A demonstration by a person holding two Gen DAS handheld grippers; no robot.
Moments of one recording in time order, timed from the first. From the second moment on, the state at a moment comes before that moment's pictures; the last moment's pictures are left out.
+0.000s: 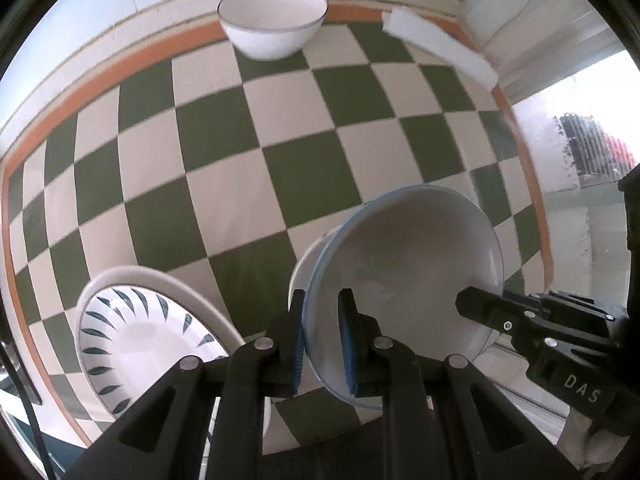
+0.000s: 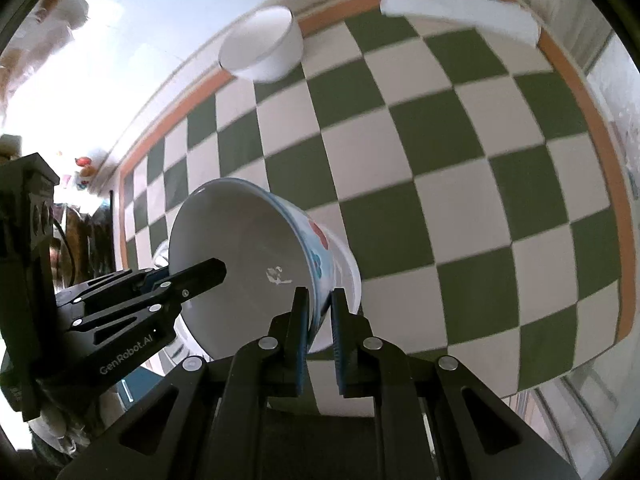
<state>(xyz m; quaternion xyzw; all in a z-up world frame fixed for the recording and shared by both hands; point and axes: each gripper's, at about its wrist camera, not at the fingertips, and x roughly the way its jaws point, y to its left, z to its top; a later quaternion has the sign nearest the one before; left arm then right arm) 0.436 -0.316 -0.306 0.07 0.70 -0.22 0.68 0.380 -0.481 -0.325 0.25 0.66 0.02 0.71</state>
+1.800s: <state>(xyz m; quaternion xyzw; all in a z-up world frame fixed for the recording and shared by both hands) 0.689 -0.324 -0.356 -0.01 0.69 -0.12 0.72 0.675 -0.519 -0.387 0.27 0.64 0.05 0.72</state>
